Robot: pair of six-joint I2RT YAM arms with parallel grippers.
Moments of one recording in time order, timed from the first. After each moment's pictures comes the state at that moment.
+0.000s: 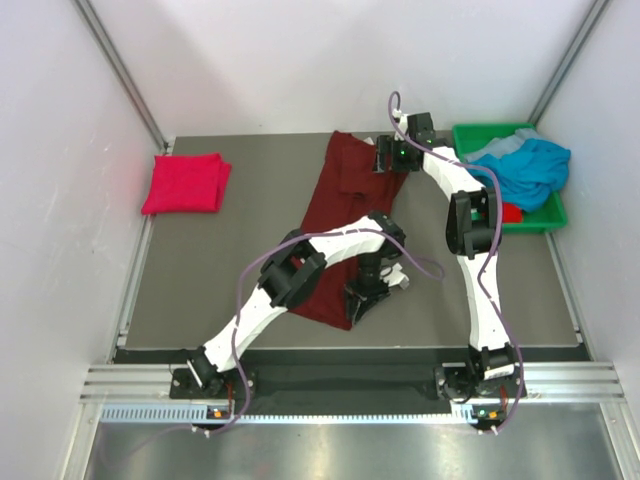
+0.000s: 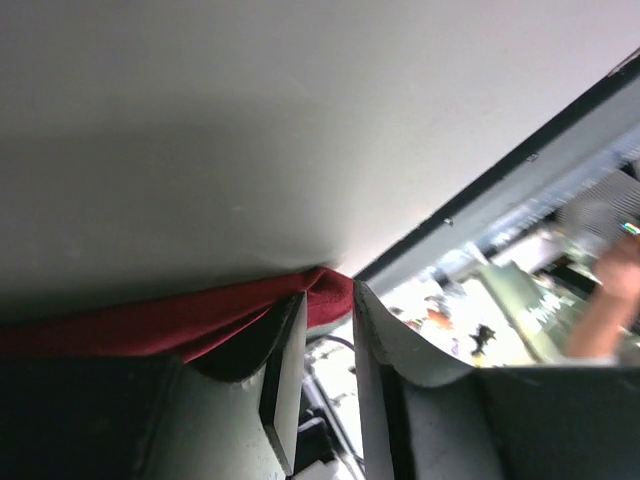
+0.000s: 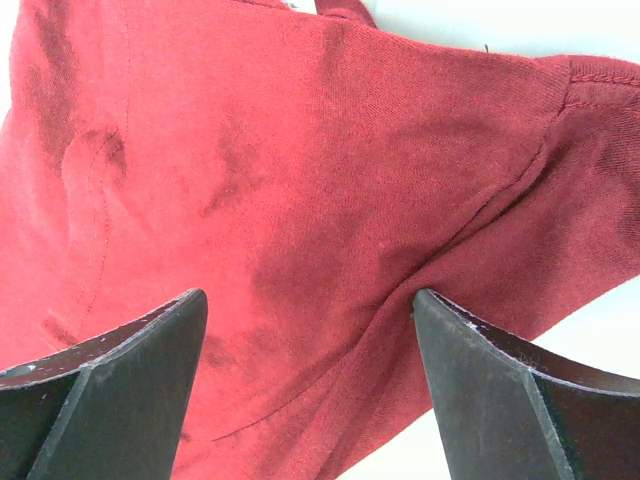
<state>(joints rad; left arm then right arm) -0.93 2.56 2.14 -1.57 0.50 0.17 0.20 2.54 2.26 -0.51 -0.29 0.12</state>
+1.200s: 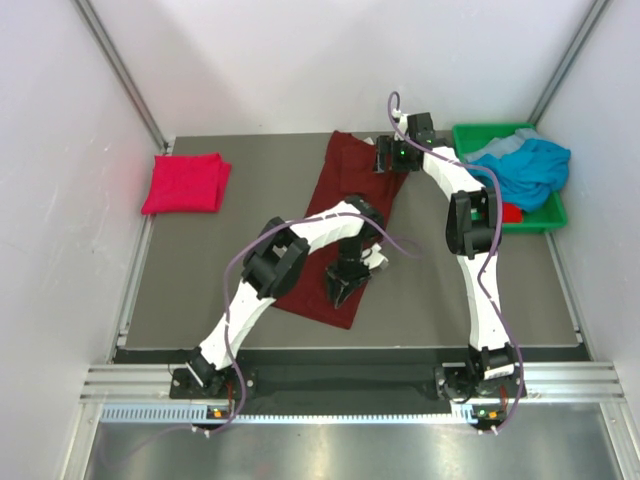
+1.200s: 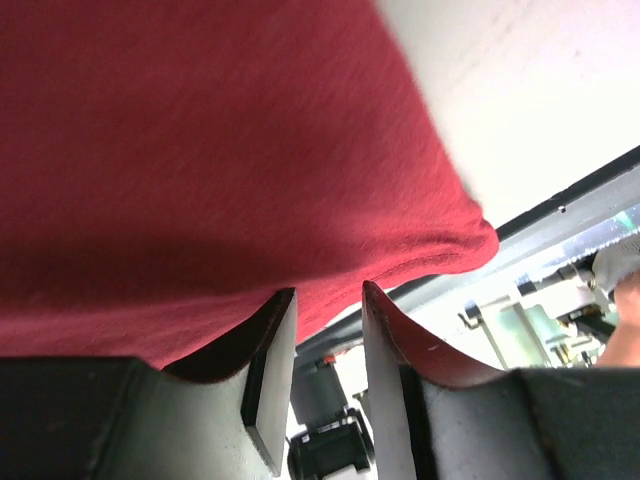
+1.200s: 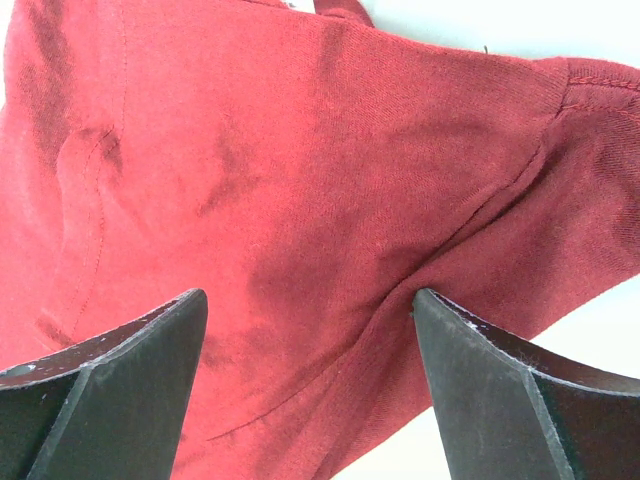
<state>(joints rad) -0.82 2.43 1.97 -1.44 0.34 0.17 0.20 2.54 2.26 -0.51 -0.29 0.11</state>
